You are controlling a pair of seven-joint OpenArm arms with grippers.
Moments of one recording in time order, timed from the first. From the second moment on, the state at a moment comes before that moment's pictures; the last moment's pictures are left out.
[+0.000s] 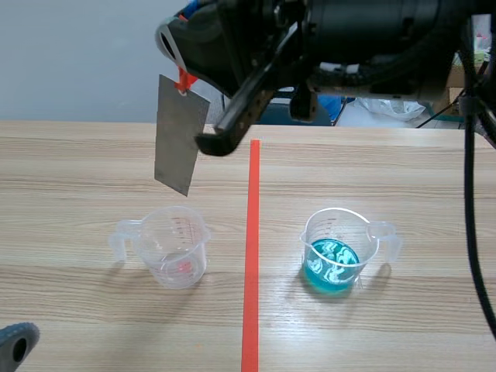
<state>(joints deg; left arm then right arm) 80.2 -44.0 -19.6 123.3 -23.5 -16.1 -27.7 6.4 29.7 -24.9 126.1 30.9 27.3 -25.1</state>
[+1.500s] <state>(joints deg) 80.2 -44.0 -19.6 123.3 -23.5 -16.1 -27.7 7.4 94.4 -22.0 121.3 37.0 29.7 16.1</state>
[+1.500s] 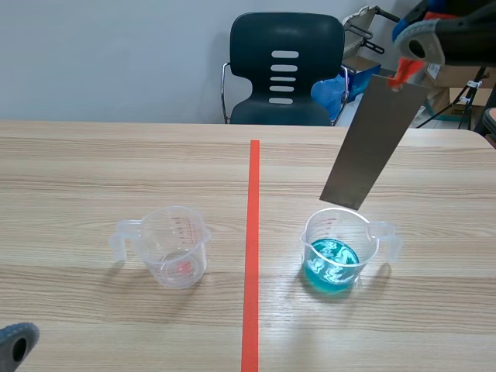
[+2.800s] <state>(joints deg) 80.2 -44.0 -19.6 123.3 -23.5 -16.1 -27.7 6.3 84.6 -22.0 113.0 47.9 44.0 10.2</state>
